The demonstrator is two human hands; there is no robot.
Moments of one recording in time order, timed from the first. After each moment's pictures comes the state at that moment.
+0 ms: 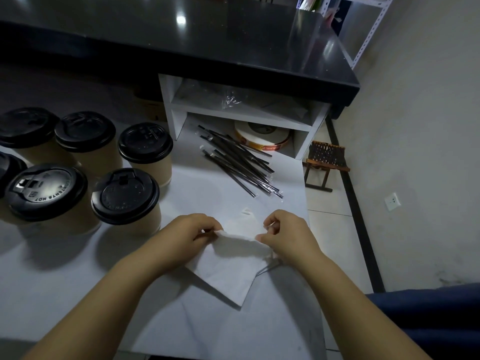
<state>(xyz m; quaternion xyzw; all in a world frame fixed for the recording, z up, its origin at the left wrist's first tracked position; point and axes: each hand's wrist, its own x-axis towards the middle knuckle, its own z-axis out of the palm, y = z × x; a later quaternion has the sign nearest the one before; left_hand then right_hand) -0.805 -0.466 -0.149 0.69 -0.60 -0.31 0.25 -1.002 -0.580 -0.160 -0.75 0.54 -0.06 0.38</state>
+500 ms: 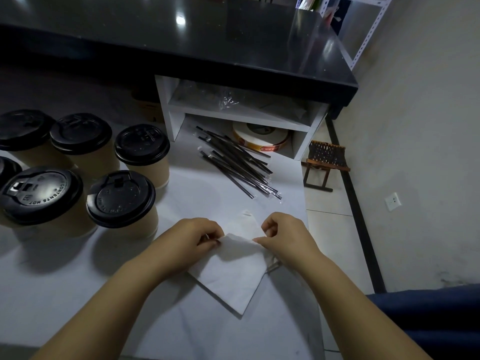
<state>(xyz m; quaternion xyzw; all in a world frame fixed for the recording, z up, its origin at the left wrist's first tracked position) -0.812 -0.470 -0.154 0.70 -0.61 -0.29 0.23 -1.003 -0.585 -0.161 -0.78 0.52 -0.04 0.35</state>
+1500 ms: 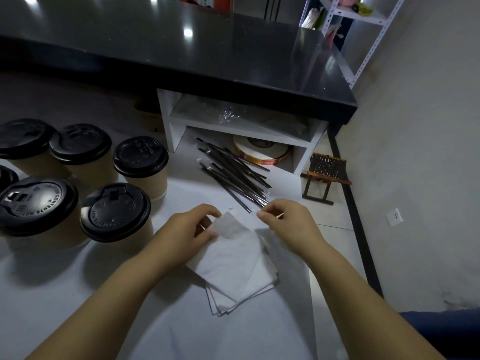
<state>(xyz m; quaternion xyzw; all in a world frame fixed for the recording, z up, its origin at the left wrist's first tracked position) -0.806 -0.491 -0.148 0.73 -0.56 -0.25 0.31 -0.993 -0.628 -0.143 -0.78 0.47 -0.14 0.38</state>
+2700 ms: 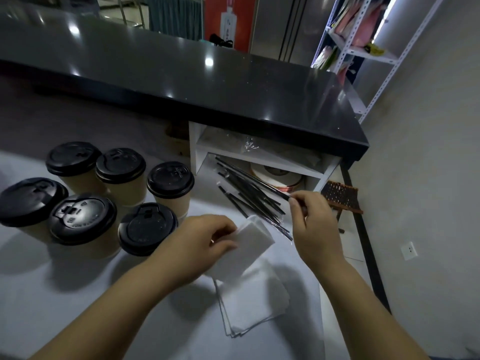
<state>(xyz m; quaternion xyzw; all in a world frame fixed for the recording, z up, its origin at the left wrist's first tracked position) -0.806 -0.473 -0.078 0.71 -0.60 -0.18 0.32 -0.975 -0.618 -0.094 -0.84 0.37 -0.37 0.18</state>
